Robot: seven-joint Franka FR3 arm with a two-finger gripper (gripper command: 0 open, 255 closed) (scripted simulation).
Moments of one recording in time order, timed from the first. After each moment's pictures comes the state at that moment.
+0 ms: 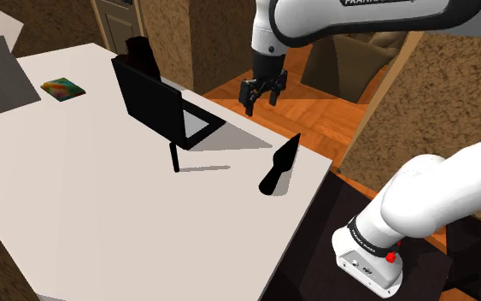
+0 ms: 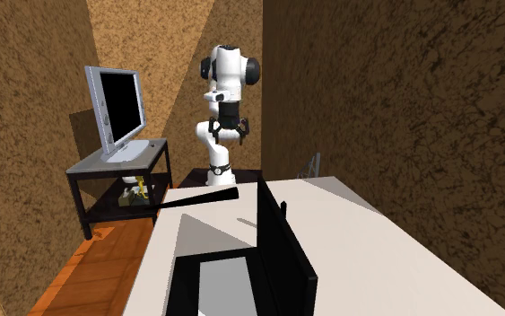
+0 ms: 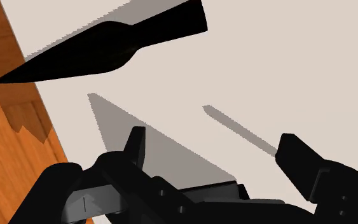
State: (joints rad) arm 0.05 -0.39 0.24 -2.19 0.07 1.79 0.27
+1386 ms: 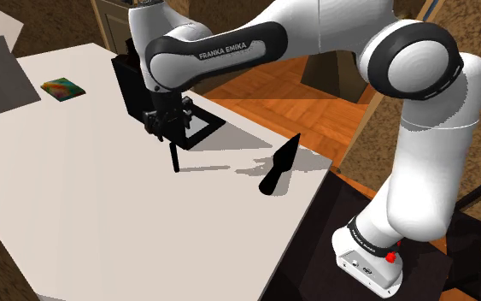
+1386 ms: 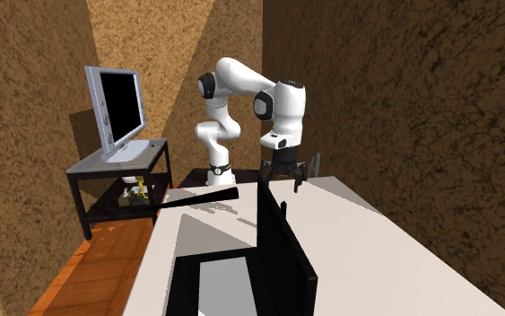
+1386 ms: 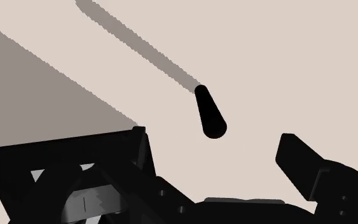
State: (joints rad) arm 0.21 0.42 0.39 -1.54 -0.19 1.89 0.60
